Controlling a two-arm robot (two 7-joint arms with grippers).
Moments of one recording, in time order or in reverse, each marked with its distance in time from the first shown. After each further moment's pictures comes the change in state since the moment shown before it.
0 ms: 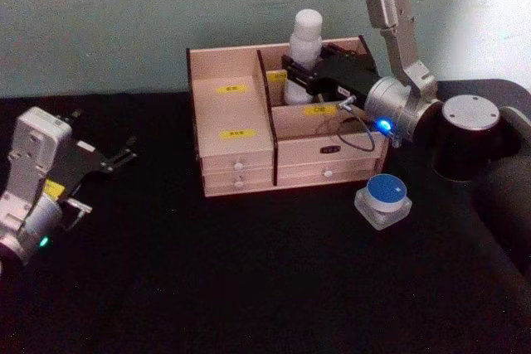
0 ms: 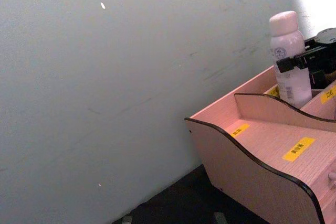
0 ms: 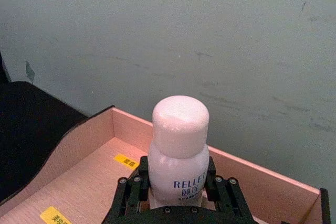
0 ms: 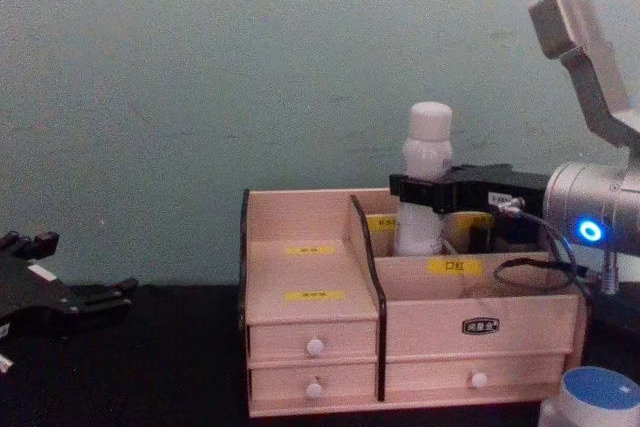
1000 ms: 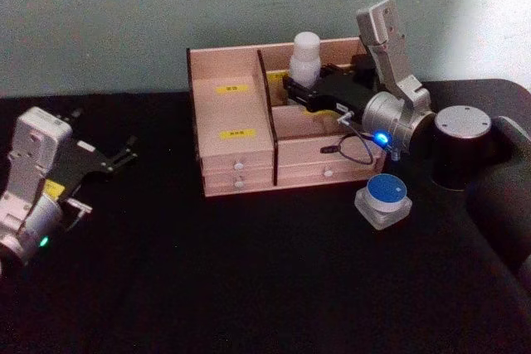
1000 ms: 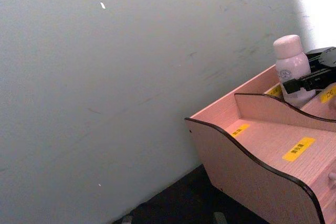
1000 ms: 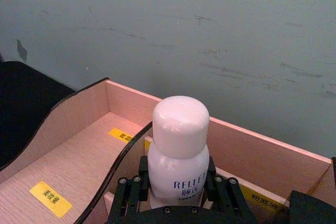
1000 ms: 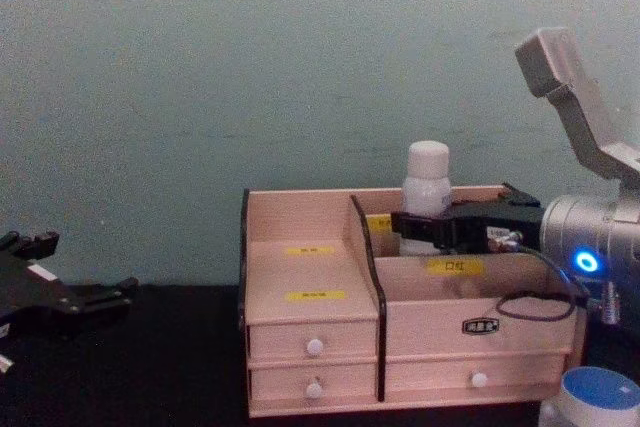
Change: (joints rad) left arm 0.000 0.000 0.000 0.000 0.000 0.000 0.000; right arm 0.013 -0.022 0.006 0.081 -0.041 0.009 0.007
